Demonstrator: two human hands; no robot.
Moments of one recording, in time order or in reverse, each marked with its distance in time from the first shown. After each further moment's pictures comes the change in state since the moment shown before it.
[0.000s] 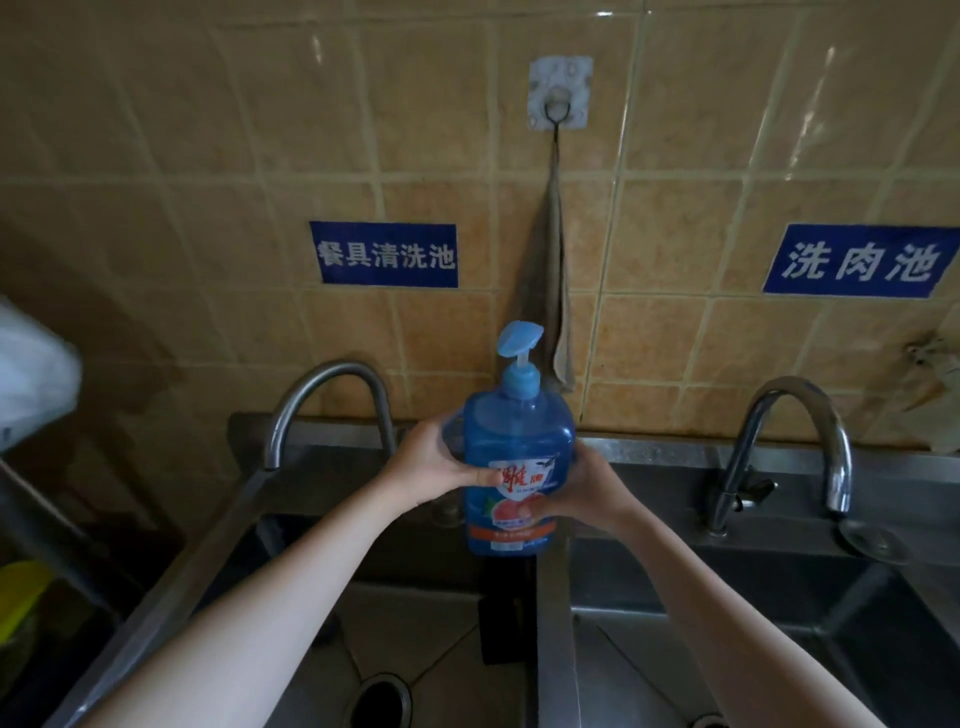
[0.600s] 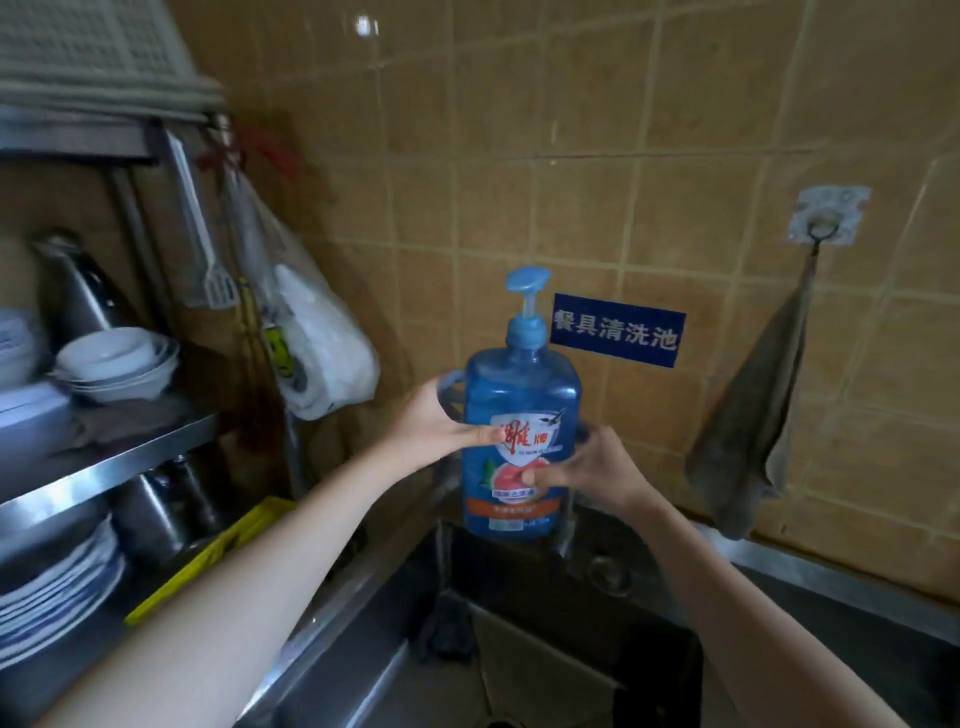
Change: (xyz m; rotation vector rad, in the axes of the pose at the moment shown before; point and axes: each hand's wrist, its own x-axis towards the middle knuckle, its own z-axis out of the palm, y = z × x) left_hand -0.151 0.051 -0.180 0.120 0.548 0.008; right_hand 0.051 -0.178 0.135 0.150 -0.282 -0.377
